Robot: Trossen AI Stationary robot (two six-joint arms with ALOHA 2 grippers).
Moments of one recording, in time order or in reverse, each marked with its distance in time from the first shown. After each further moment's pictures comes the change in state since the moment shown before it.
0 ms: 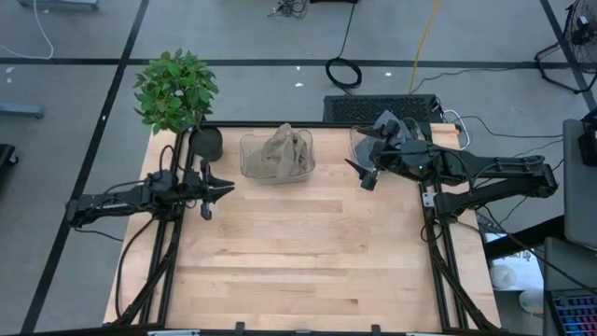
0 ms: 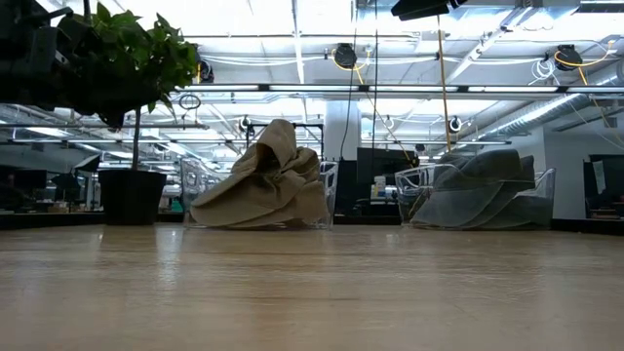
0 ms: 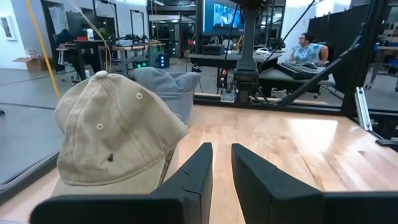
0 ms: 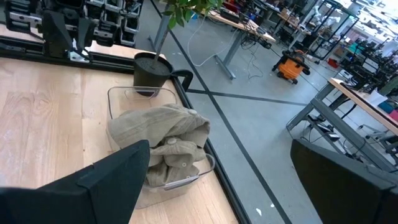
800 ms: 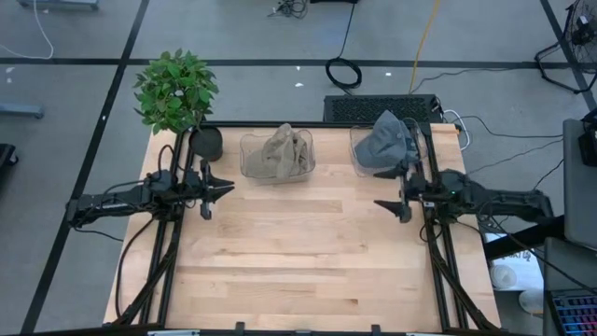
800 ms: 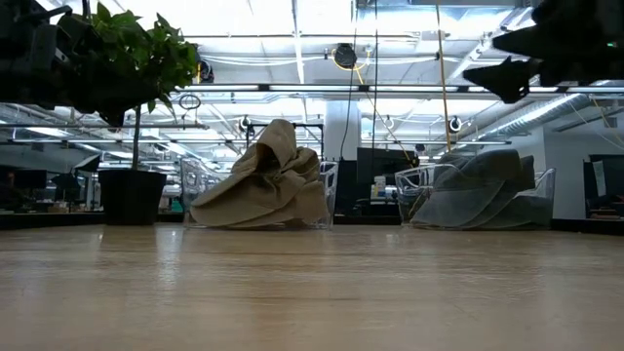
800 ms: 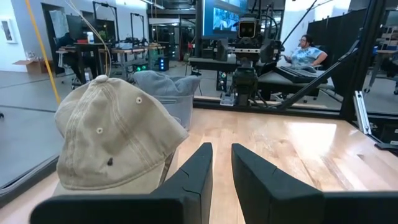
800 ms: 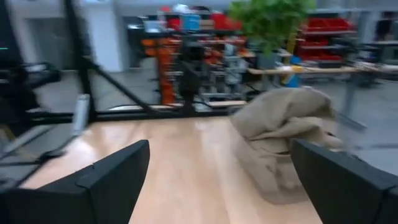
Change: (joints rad) left arm 0.000 0.000 0.000 0.015 0.001 -0.002; right arm -0.077 -0.793 -0.878 0.424 -0.550 0.299
